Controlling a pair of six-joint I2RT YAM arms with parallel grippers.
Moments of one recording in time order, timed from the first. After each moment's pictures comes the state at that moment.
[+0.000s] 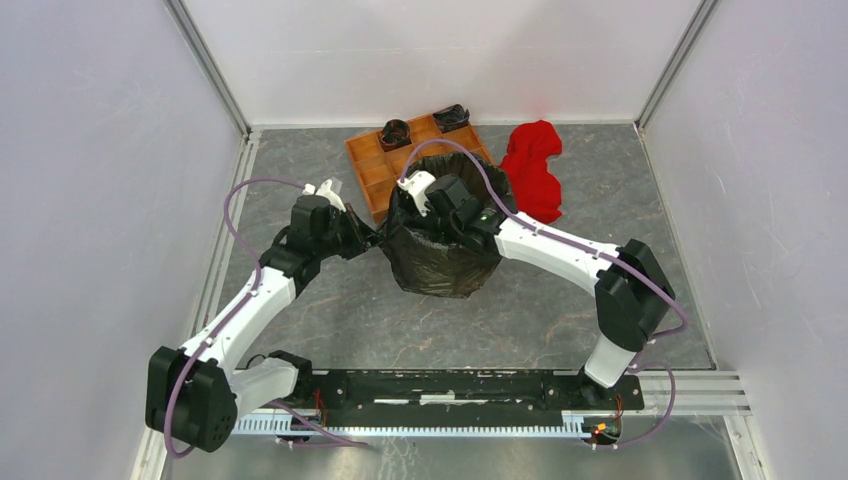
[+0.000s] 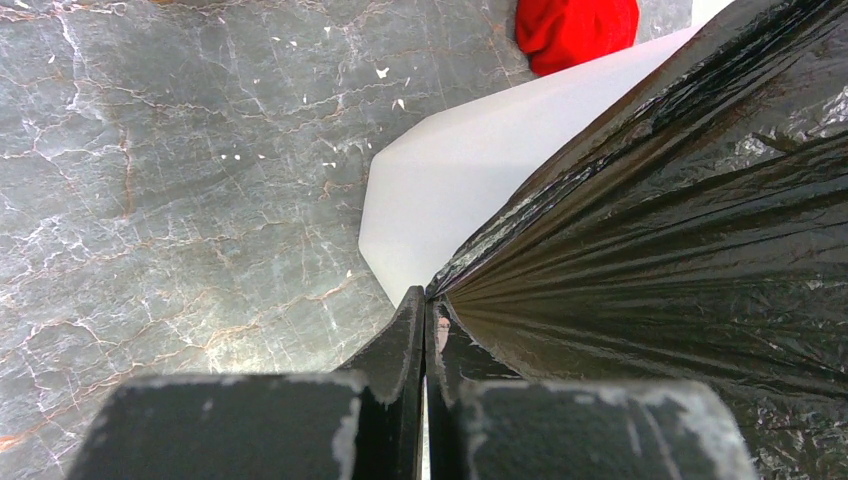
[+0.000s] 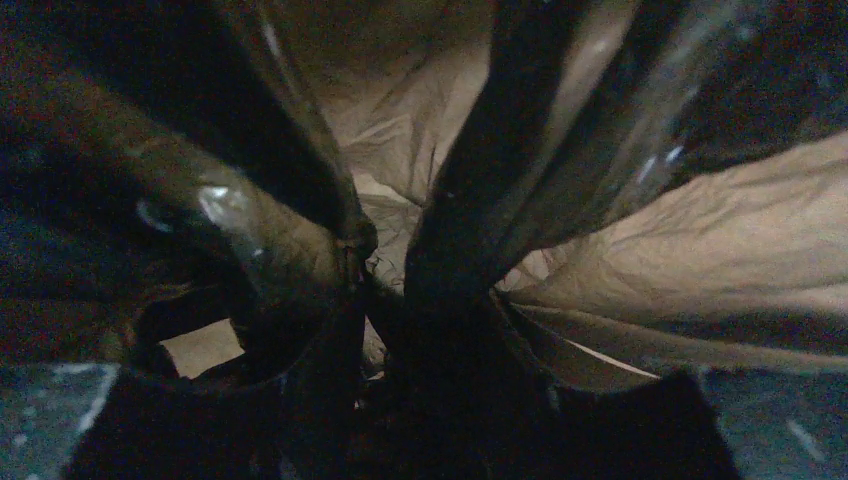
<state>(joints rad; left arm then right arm) -0.32 1.10 0.73 -0.21 0.27 -0.72 0.83 1.72 1.33 -0.39 0.11 -0.05</state>
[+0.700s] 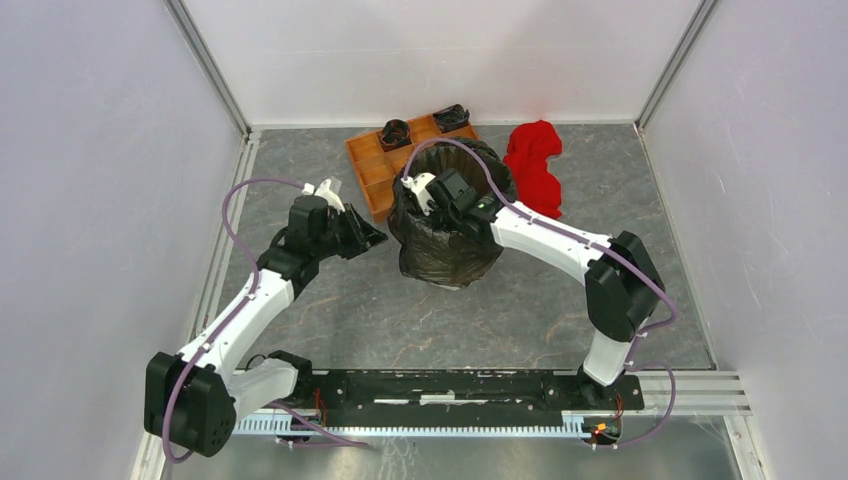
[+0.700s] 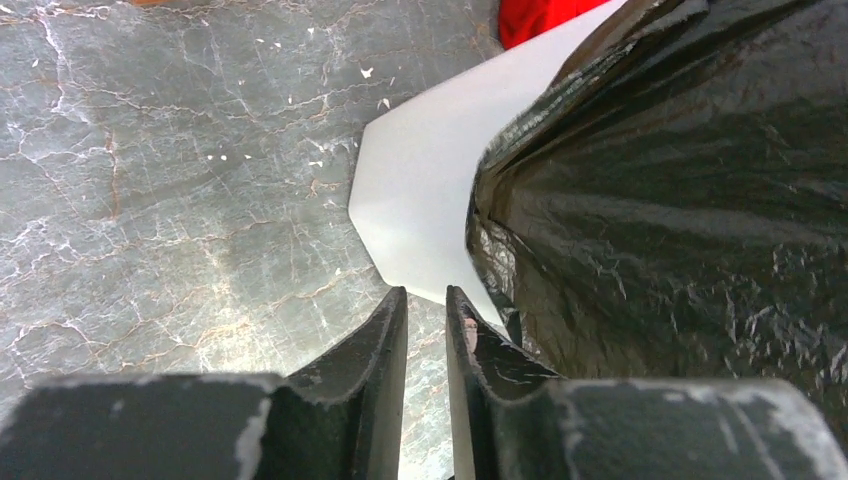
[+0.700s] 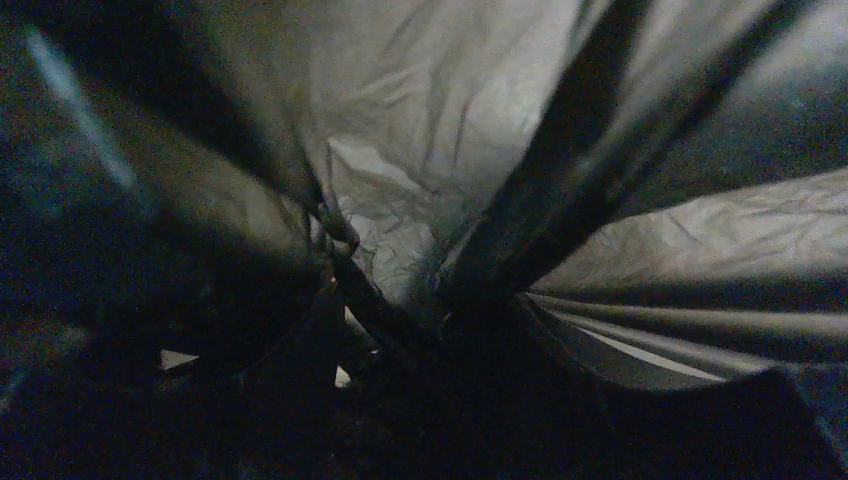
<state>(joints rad) -0.32 1.07 0.73 -0.21 0.29 -0.72 0.78 1.78 1.40 -0.53 0.00 -0.01</state>
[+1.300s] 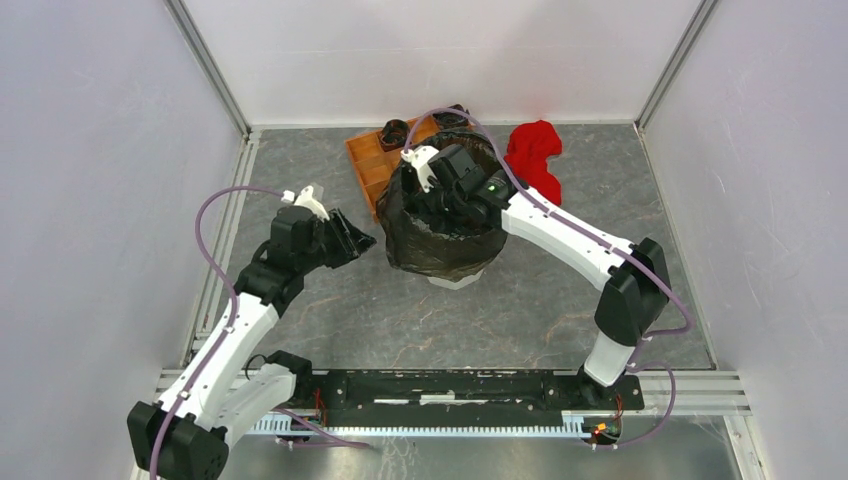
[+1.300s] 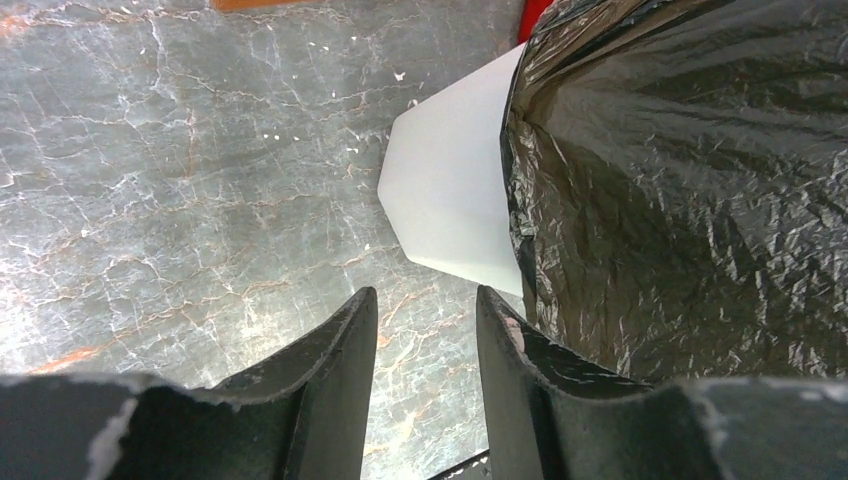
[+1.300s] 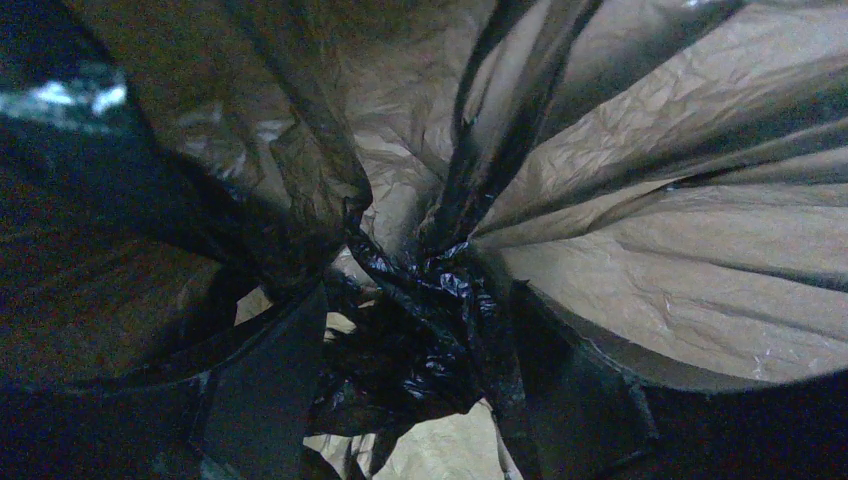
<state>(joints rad) -0.32 0.87 0.73 -0.39 0.18 -0.70 0.78 1.74 1.59 -0.66 0.02 0.00</state>
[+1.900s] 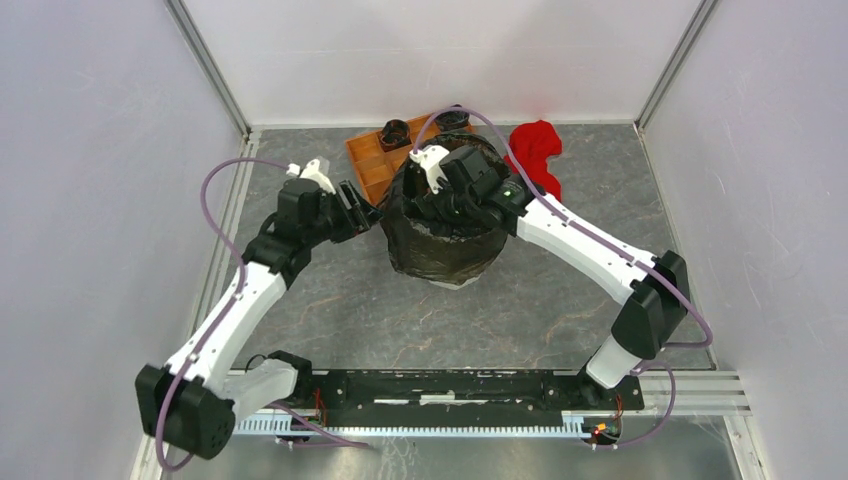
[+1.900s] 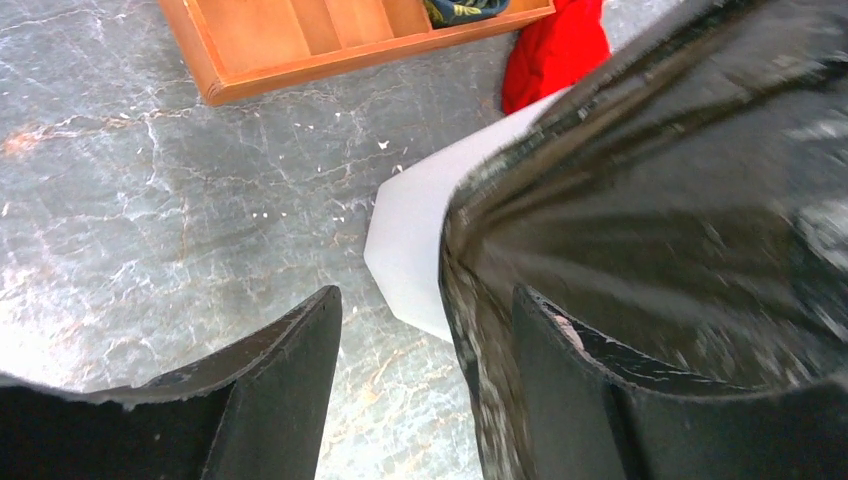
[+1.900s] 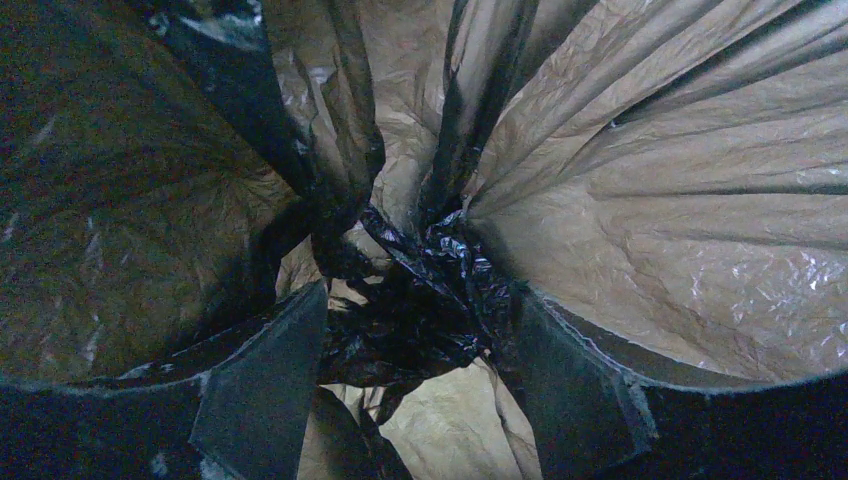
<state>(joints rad) -0.32 1.02 0.90 -0.38 0.16 -0.66 0.78 1.64 1.53 -0.67 0.02 -0.01</state>
